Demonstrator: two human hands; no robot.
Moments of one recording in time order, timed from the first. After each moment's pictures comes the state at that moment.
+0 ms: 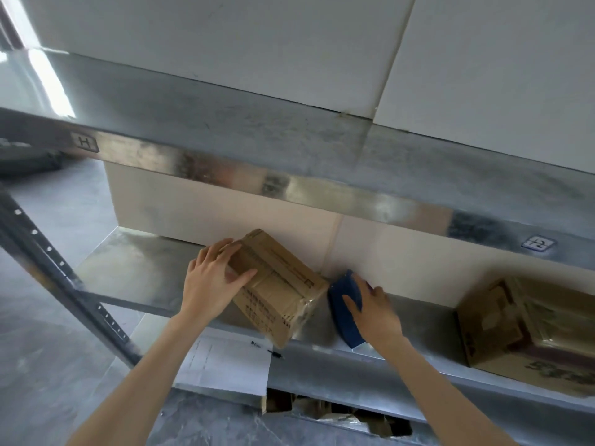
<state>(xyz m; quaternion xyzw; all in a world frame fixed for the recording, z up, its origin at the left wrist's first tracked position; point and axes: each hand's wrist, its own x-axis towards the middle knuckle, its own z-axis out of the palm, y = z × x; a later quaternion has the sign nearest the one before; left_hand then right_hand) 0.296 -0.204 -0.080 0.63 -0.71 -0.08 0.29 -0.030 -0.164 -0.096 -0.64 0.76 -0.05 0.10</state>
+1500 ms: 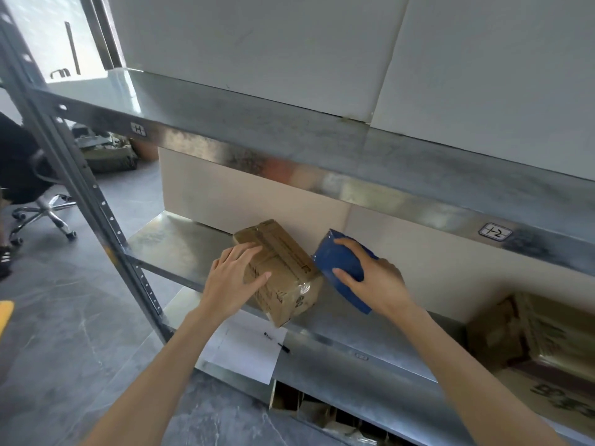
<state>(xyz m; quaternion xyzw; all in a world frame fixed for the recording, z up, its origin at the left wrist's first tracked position) 0.247 -0.126 -0.051 0.66 -0.69 -0.09 0.29 -0.041 -0.158 0.005 -0.80 0.57 -0.15 0.07</state>
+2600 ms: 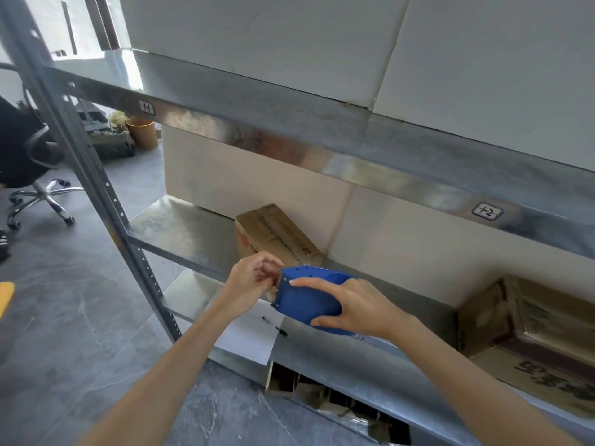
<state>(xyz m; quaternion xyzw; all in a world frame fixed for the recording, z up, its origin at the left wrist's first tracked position) 0.218 -0.089 -0.051 0.55 -0.60 -0.38 0.43 -0.024 -0.094 0.011 -0.93 0.37 -0.03 0.10</state>
